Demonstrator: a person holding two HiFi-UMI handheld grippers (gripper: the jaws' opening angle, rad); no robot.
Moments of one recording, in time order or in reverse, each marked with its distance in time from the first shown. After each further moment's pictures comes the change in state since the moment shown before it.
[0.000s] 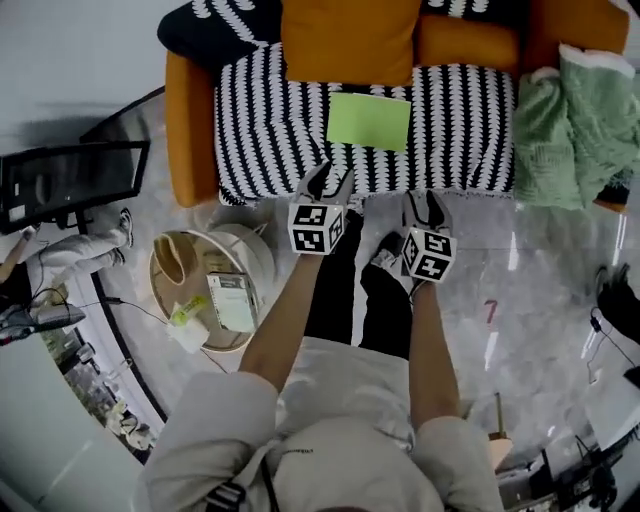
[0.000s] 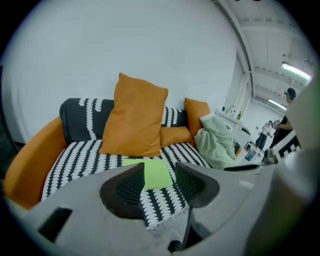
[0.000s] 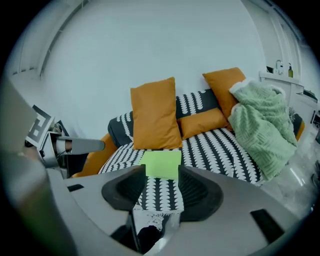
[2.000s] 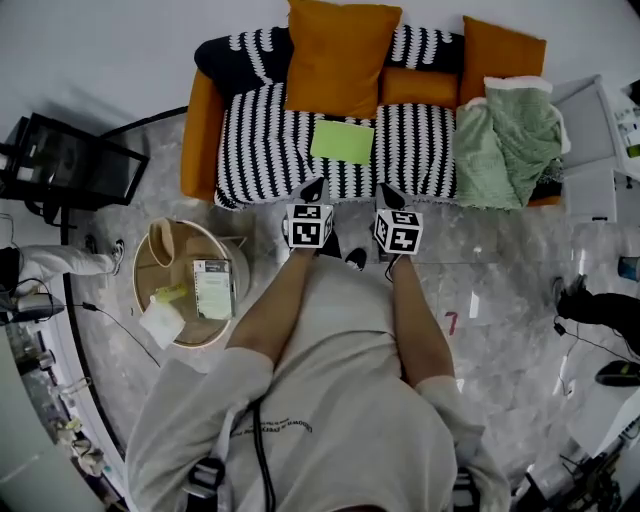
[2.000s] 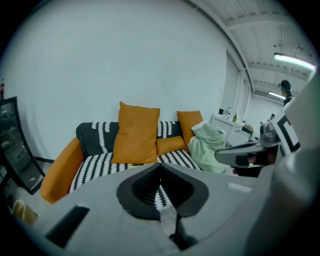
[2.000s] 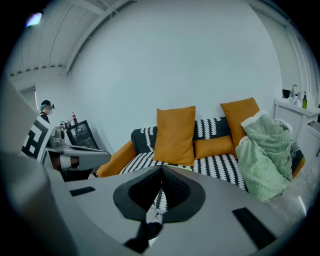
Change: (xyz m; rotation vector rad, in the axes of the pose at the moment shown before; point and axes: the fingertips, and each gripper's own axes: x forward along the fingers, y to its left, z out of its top) left arm -0.165 -0.085 0.040 0.067 -0.082 0.091; right arm -0.159 0.072 0.076 -0.185 -0.101 0.132
